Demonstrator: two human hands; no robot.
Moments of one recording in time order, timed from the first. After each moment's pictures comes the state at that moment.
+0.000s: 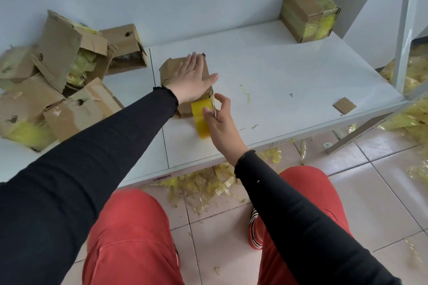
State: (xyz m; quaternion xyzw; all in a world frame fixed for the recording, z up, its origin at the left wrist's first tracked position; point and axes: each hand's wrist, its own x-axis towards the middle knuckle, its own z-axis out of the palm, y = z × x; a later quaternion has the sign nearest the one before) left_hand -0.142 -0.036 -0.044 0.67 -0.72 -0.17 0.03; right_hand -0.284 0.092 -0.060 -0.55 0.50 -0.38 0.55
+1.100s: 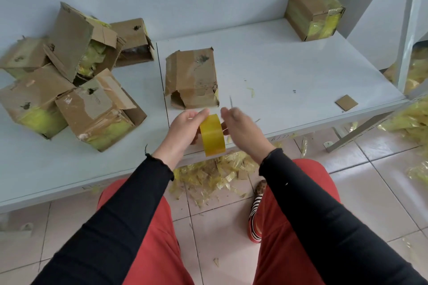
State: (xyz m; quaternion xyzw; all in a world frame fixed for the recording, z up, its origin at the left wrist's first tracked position) left_hand -0.151 0.120 -0.073 0.69 -0.39 -0.49 0.35; right_hand -0.317 0.105 -0.051 -0.62 0.58 -0.24 0.47
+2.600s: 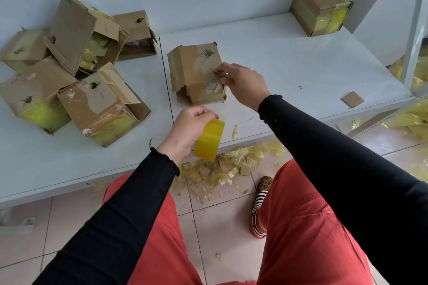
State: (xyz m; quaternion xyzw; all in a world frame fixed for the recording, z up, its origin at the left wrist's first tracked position) left_hand -0.156 0.122 -0.063 0.66 -0.40 -0.50 0.39; right_hand -0.310 -0.005 -0.054 -0.84 0.50 -0.17 0.13
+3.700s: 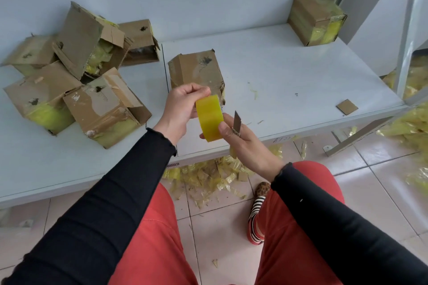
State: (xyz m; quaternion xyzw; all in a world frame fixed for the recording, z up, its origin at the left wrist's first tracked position) left_hand -0.140 0.091 -0.032 0.60 -0.39 -0.49 0.50; right_hand -0.325 0.147 -0.029 -0.65 0.35 -0.31 0.59
